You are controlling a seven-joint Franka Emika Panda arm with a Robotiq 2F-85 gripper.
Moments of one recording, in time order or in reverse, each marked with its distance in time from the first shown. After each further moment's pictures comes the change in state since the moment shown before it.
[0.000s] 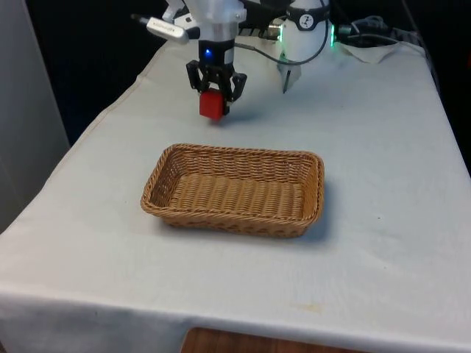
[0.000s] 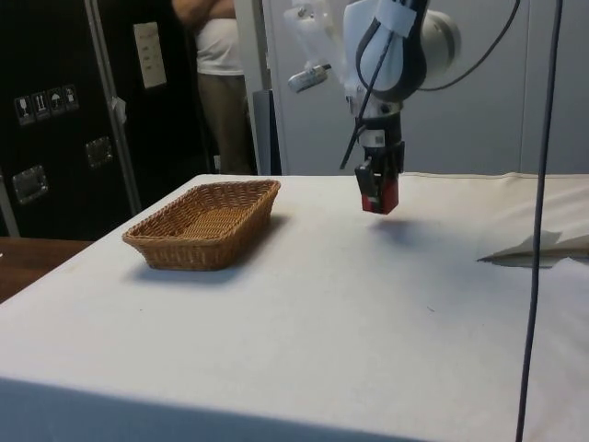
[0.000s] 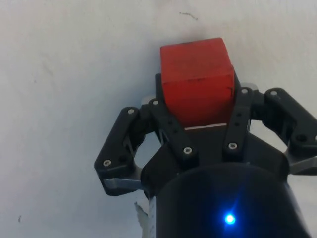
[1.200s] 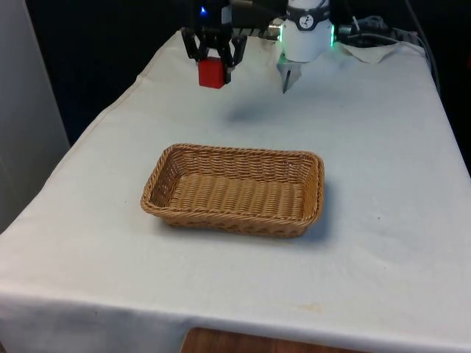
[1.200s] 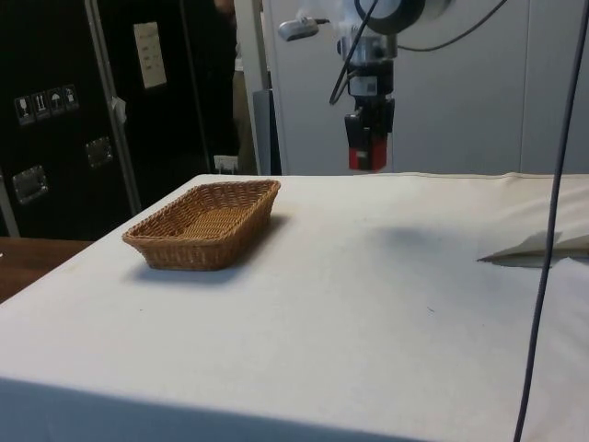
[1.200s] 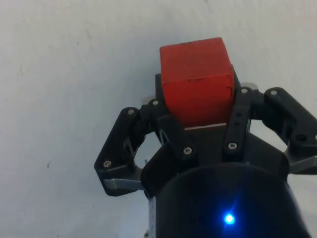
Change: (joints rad) arm -0.002 -0.256 -0.028 0.023 -0.087 -0.224 -0.007
